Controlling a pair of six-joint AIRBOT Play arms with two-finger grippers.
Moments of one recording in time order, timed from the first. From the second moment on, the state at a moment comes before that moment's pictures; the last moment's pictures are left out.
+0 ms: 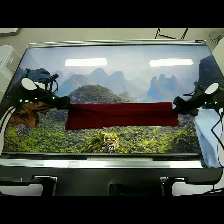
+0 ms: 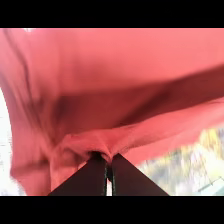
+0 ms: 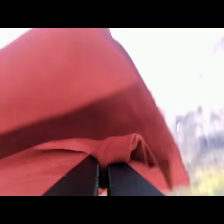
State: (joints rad) left arm -0.02 -1.57 1.37 1.07 -1.26 -1.39; right arm -0.31 -1.58 1.31 -1.26 1.21 1.60
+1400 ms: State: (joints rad) left arm -0.04 -1.62 1.57 0.81 -1.37 -1.39; right arm -0.41 -1.84 1.40 -0.95 1.35 1.48
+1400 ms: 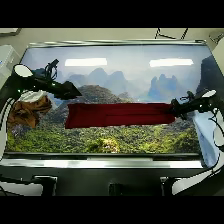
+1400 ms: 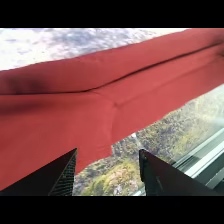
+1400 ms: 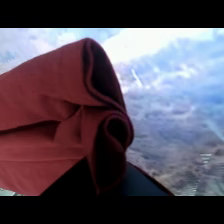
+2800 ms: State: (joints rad) left arm -0.72 -1.98 1.55 0.23 -0.59 -1.43; right arm -0.03 -1.17 1.40 -0.68 1.38 1.63
